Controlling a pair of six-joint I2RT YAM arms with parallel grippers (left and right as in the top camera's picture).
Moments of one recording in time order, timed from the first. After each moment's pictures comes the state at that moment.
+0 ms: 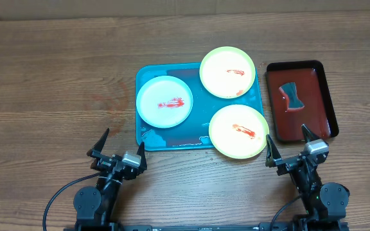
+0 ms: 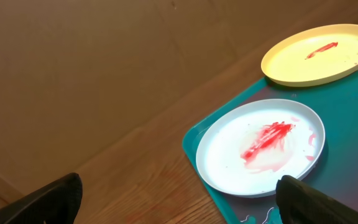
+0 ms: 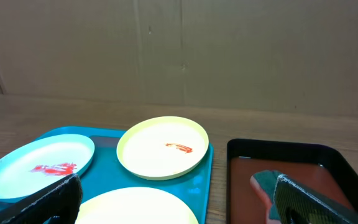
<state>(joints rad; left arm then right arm) -0.02 0.02 0.01 -0.06 0.21 0.53 0.02 0.01 0.02 -0.01 -0.25 0.04</state>
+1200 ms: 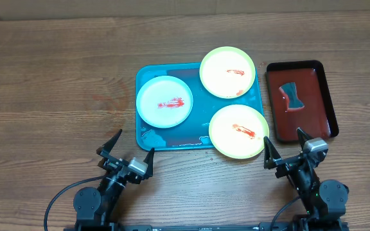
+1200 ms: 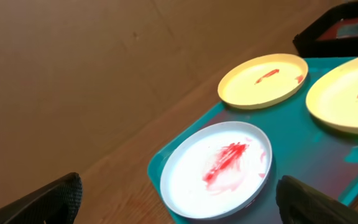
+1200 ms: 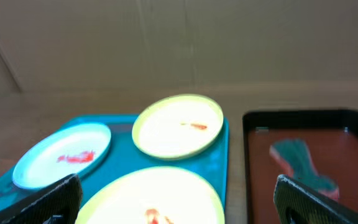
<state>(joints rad) -0.02 0.02 0.01 -0.04 0.40 0.51 0.02 0.04 0.06 -0.13 -0.29 0.14</state>
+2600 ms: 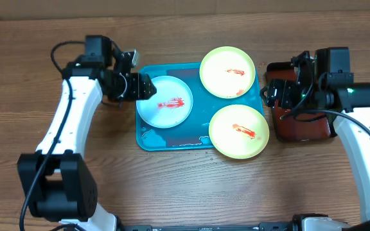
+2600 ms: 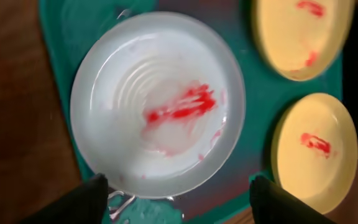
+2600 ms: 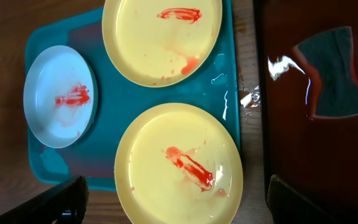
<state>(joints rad) -0.04 1.77 1.43 -0.92 0.41 -0.11 0.02 1.43 1.29 -0.96 -0.34 0.17</state>
